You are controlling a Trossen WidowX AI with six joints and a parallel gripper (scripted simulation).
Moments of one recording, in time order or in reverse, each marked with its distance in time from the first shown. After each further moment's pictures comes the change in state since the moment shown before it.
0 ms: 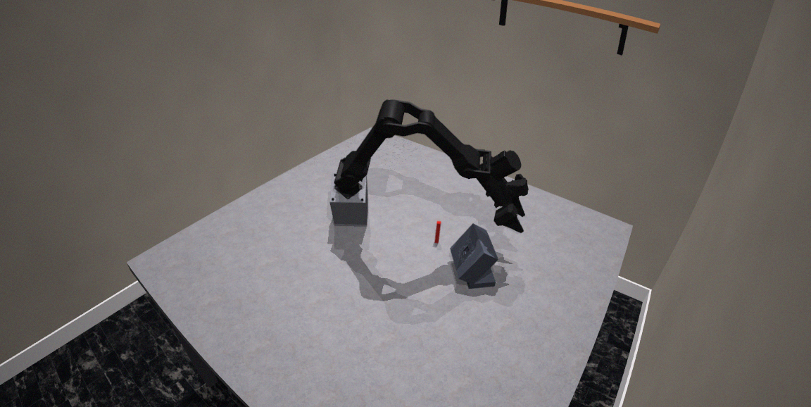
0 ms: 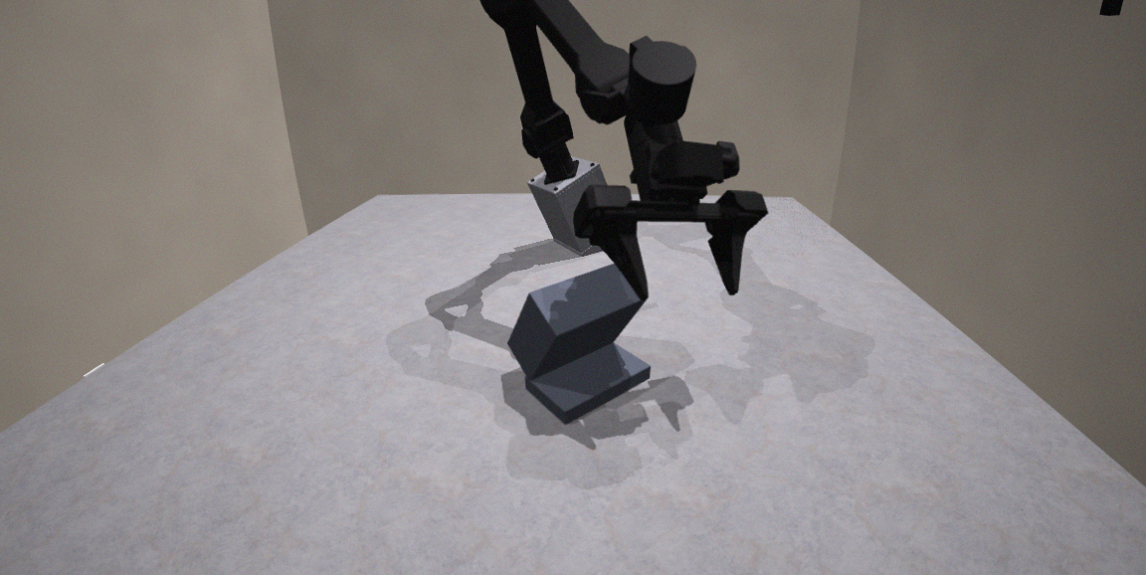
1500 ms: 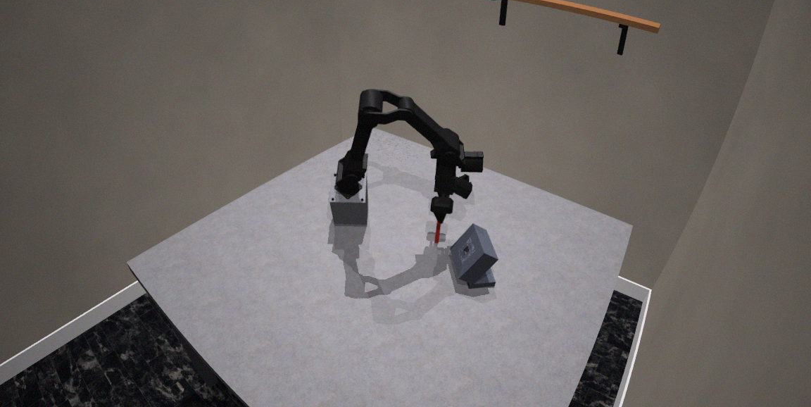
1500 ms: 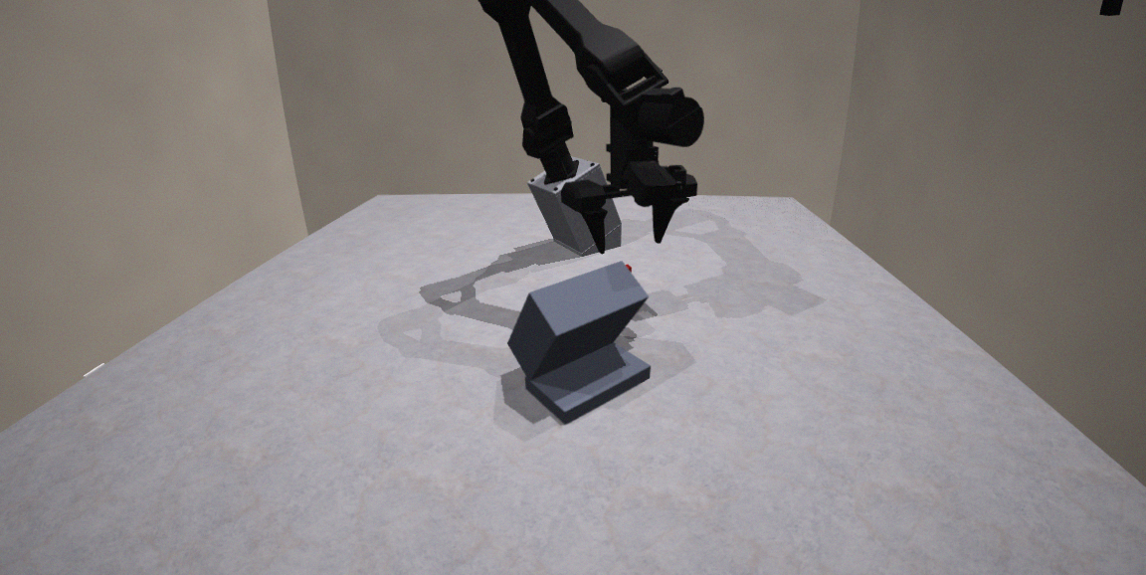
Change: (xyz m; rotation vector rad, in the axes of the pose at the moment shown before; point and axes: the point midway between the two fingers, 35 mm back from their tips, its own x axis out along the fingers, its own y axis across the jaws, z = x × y) arm -0.134 0.037 -0.183 -0.097 0.770 0.161
